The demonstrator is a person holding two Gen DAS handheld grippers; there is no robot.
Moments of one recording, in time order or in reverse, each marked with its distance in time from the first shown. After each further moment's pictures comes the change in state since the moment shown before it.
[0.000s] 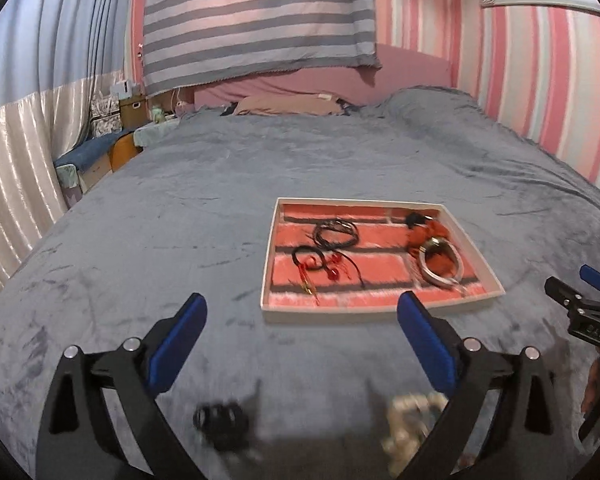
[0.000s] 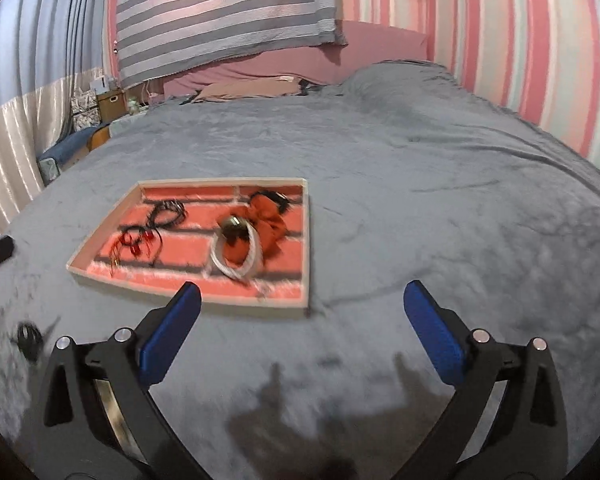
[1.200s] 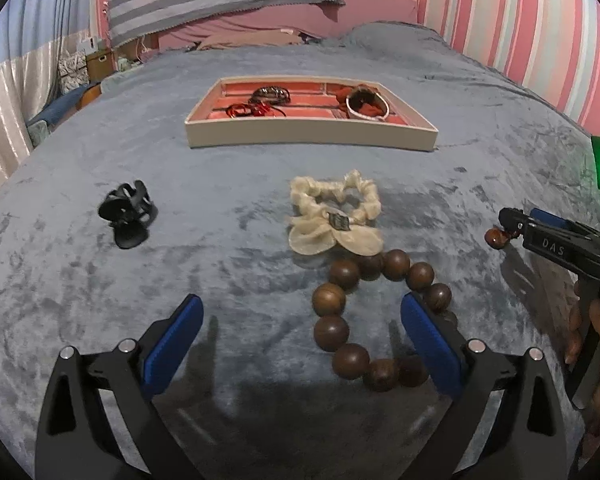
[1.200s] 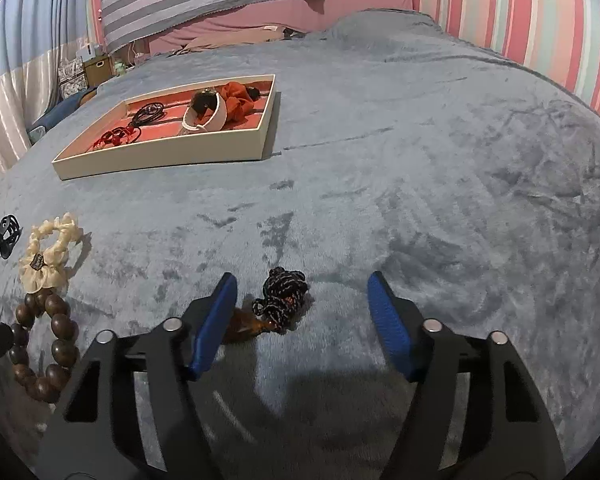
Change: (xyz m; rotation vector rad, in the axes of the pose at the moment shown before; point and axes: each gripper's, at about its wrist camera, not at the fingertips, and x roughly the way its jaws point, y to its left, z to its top) left arm -0.014 -0.076 -0.145 0.038 0.230 -0.095; right arm 0.003 -0.024 -0.110 0.023 0.170 -0.001
